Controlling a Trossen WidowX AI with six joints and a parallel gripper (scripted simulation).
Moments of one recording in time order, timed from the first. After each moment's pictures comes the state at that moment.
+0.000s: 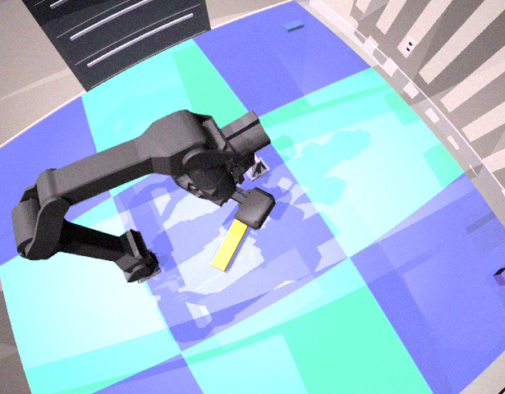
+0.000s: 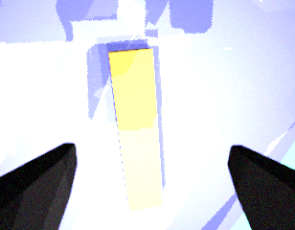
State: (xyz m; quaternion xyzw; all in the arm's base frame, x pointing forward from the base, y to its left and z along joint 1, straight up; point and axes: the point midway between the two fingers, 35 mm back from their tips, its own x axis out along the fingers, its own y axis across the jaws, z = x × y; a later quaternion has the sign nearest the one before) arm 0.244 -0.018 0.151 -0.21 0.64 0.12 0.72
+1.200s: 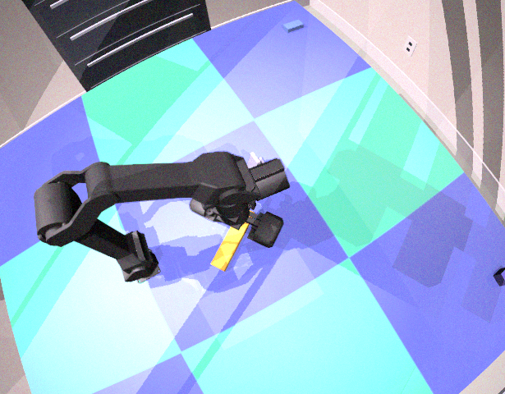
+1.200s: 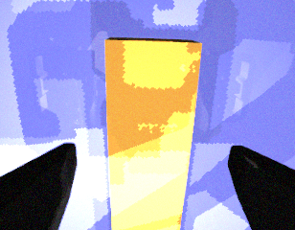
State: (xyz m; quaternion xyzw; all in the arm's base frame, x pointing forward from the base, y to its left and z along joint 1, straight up) arm 0.246 -0.032 0.055 -0.21 0.67 0.20 0.69
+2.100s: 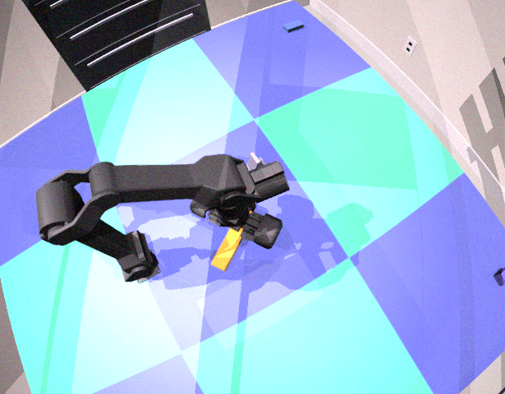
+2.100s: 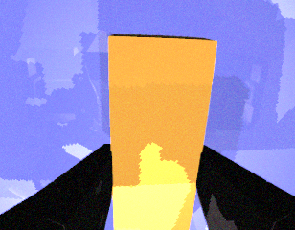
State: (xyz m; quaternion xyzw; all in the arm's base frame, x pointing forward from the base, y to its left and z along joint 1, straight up) arm 0.245 -0.032 0.046 -0.21 0.67 0.20 0.68
